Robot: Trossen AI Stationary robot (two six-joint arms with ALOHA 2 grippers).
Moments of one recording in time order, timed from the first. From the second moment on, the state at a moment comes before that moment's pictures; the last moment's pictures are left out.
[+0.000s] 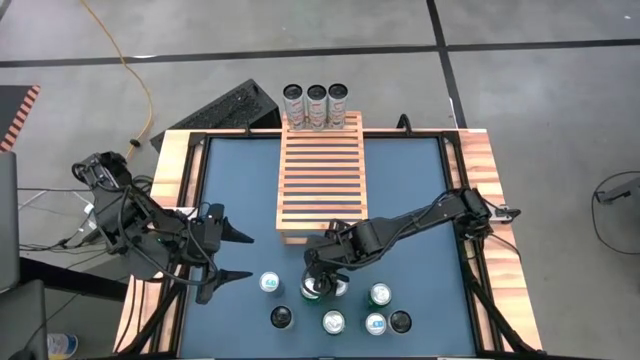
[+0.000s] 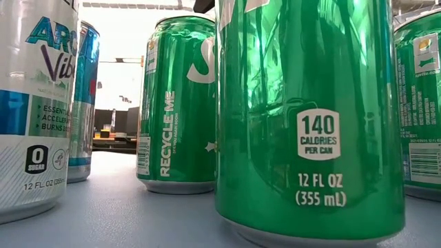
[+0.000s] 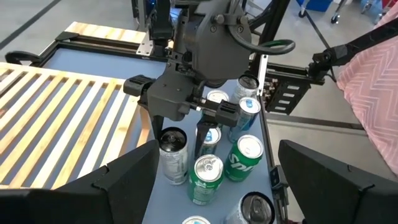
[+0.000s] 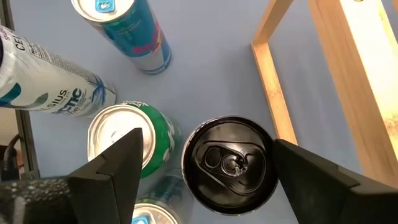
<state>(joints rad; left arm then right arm) -0.76 1.24 1.57 -0.82 -0.66 -0.52 0.33 2.03 1.96 -1.03 0.21 0.56</state>
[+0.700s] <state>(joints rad) -0.76 1.24 1.57 -0.79 -0.61 -0.51 0.35 1.97 1.96 -1.02 0.32 0.43</state>
